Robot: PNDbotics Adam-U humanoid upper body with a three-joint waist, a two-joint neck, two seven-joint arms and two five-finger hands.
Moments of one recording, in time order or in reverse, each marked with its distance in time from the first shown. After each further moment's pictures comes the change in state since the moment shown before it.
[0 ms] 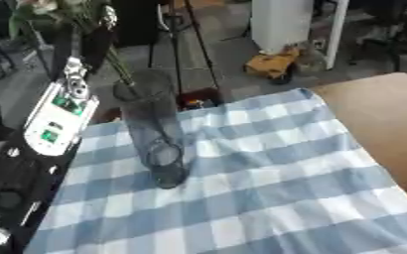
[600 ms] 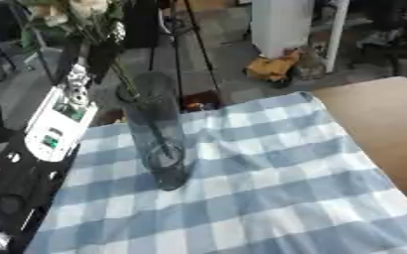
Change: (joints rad) left arm 0.018 0.004 -0.006 0.000 -0.073 0.013 -0.116; right arm 0.001 0.001 -0.003 0.000 0.000 0.003 -0.008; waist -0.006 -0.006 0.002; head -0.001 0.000
